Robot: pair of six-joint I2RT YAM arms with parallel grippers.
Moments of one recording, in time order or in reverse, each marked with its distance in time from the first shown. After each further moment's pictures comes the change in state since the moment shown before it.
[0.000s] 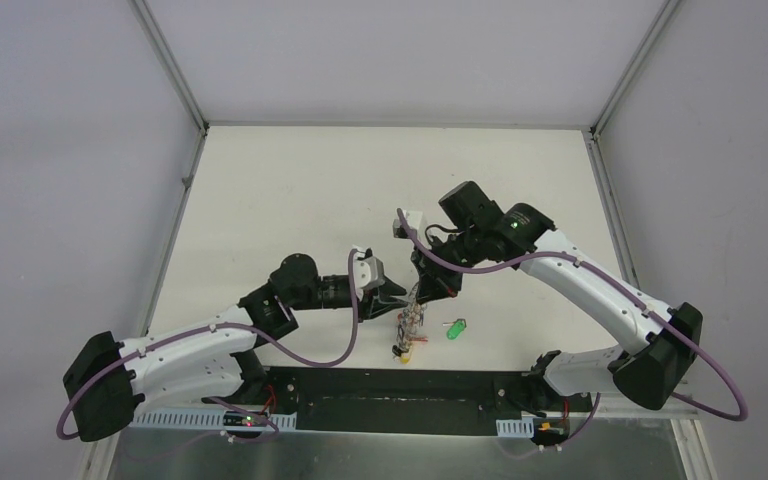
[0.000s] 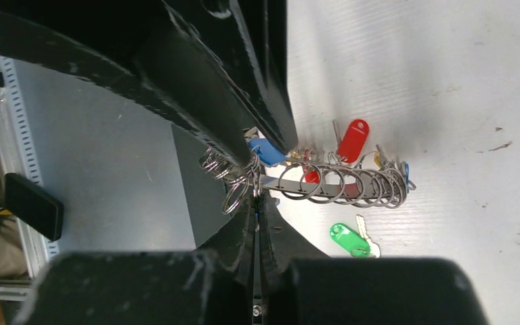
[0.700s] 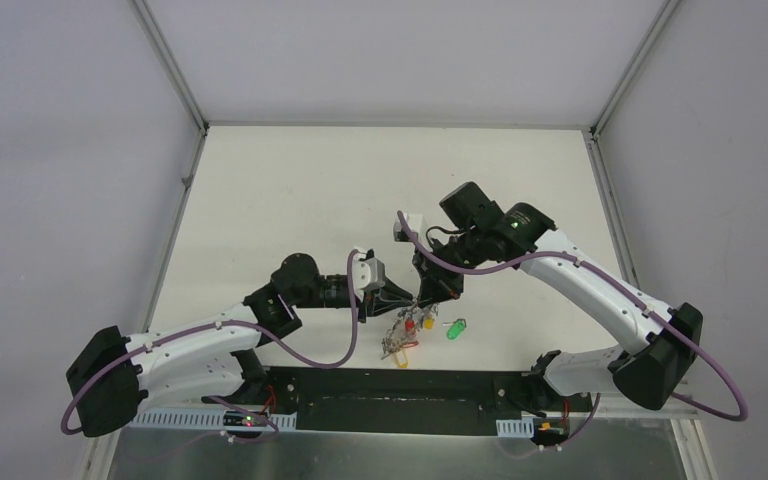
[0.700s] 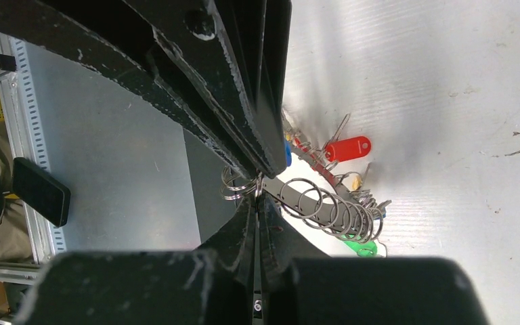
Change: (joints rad) left arm 0.000 0.054 -0.001 0.112 0.071 -0.019; right arm 0.000 0.000 0.004 -0.037 -0.051 -0.039
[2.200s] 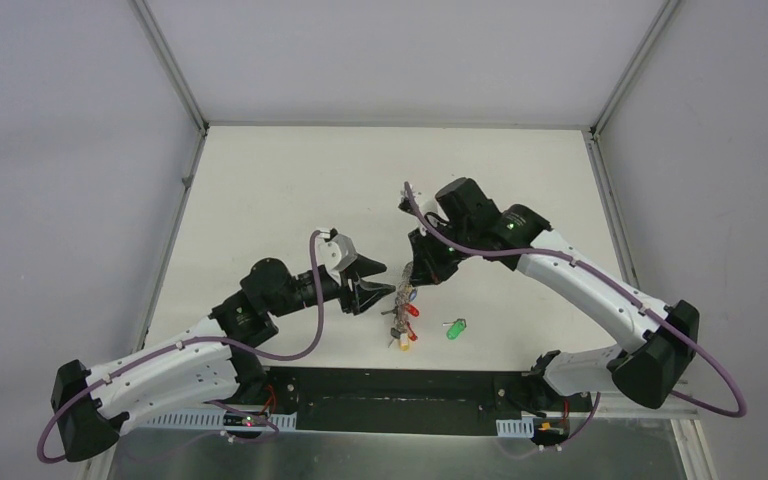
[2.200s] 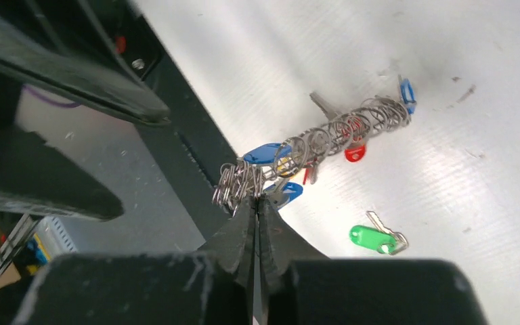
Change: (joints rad) left arm 0.000 -0.227 0.033 -0.218 -0.281 -0.128; right arm 0.004 -0.004 -0.029 0.192 0.220 0.460
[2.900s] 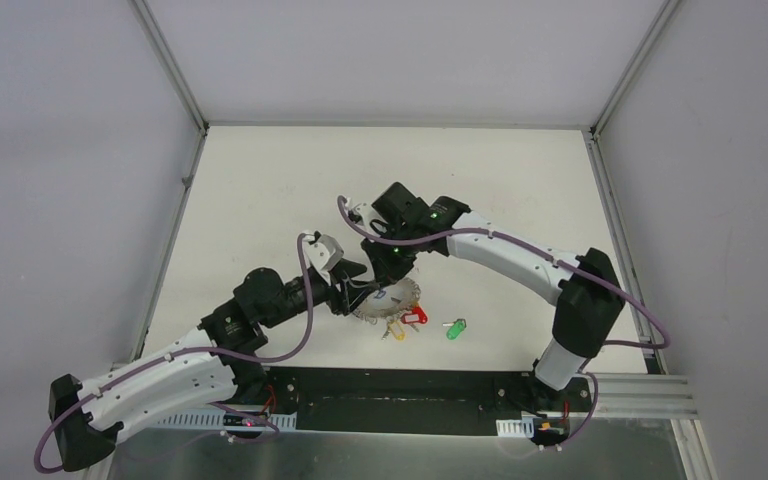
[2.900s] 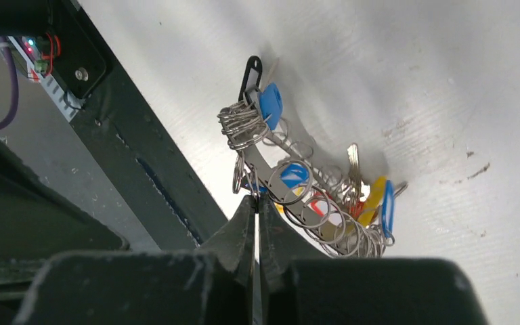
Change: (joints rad) left arm 0.000 -0.127 -0.055 -0.143 -0.208 -0.043; right arm 0.129 0.366 0.190 0.005 0.153 -0.038
